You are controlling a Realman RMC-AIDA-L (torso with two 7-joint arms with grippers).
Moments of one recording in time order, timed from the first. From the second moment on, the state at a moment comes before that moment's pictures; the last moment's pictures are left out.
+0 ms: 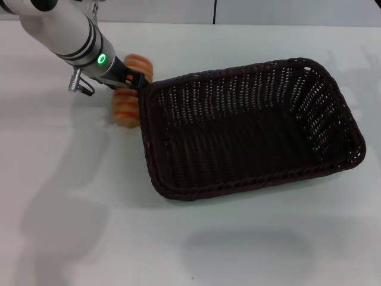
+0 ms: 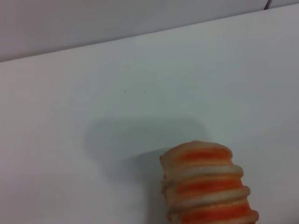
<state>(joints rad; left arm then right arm) -0.98 -2.06 -1.84 -0.61 2.82 -0.92 0.12 0.14 2.08 1.40 1.15 -2.82 -0.46 -0.27</state>
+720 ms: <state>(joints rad) -0.88 -2.03 -1.90 -0.85 2.84 -0.99 0.18 0.16 2.08 1.41 1.13 -2.82 -0.46 -0.27</state>
